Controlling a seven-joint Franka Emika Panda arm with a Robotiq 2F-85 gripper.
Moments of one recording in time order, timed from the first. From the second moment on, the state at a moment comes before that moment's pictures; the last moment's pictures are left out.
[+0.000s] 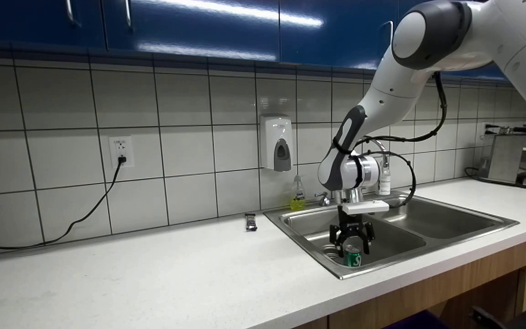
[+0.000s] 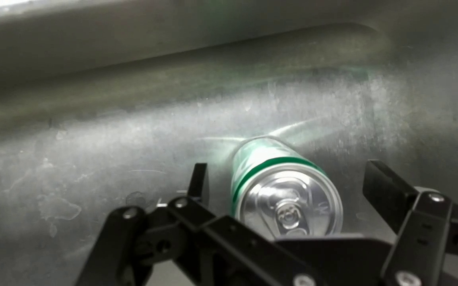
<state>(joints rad) -0.09 0.58 -0.05 -2.02 0.07 2.36 -0.07</state>
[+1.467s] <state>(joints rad) -0.09 0.59 -0.05 -2.06 0.08 2.50 -0.05</state>
